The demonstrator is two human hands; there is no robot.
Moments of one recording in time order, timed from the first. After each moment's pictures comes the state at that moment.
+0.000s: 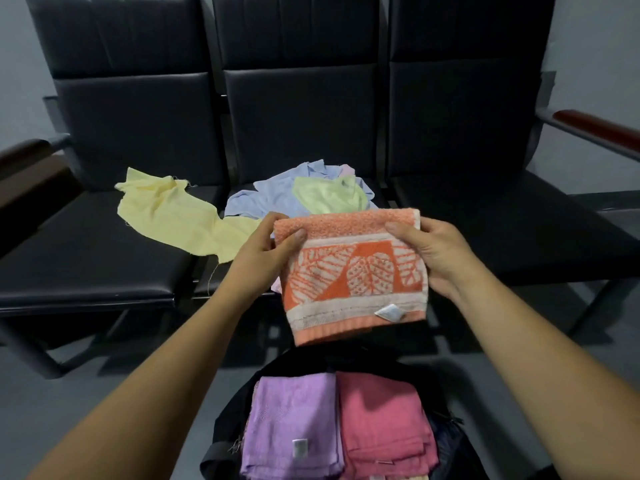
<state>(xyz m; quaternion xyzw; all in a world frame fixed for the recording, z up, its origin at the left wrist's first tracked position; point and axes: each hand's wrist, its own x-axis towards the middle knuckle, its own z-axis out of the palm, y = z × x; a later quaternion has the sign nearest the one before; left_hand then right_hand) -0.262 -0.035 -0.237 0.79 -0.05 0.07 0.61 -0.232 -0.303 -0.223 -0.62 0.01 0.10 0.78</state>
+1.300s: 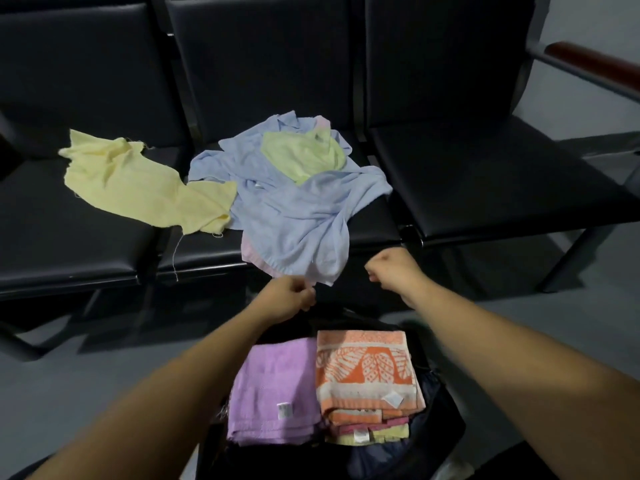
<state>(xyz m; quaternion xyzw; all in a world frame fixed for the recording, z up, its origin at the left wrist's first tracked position) -0.241 -0.075 -0.379 0.89 0.03 -0.18 0.41 -0.199 -0.301 -0.366 -0.84 0.15 0.12 0.50</state>
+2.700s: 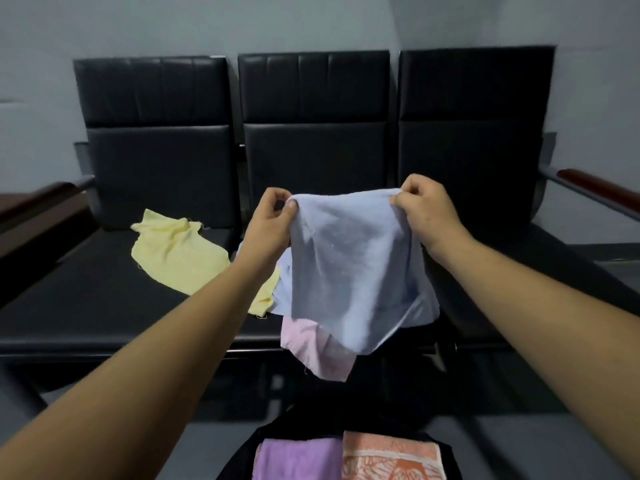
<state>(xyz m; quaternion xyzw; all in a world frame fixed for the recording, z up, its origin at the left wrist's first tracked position) -0.184 -0.024 -0.142 0.74 -0.01 0.20 0.64 -0.154 -0.256 -0.108 -0.81 -0.11 -0.16 0.55</state>
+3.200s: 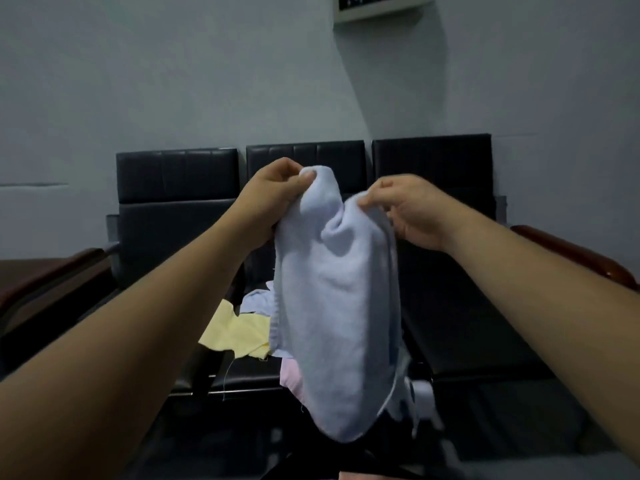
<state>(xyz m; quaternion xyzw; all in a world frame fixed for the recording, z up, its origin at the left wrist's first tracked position) -0.283 -0.061 0.033 0.76 -0.15 0.20 0.60 -0.262 -0.280 0.030 -0.73 -0.24 0.00 0.65</state>
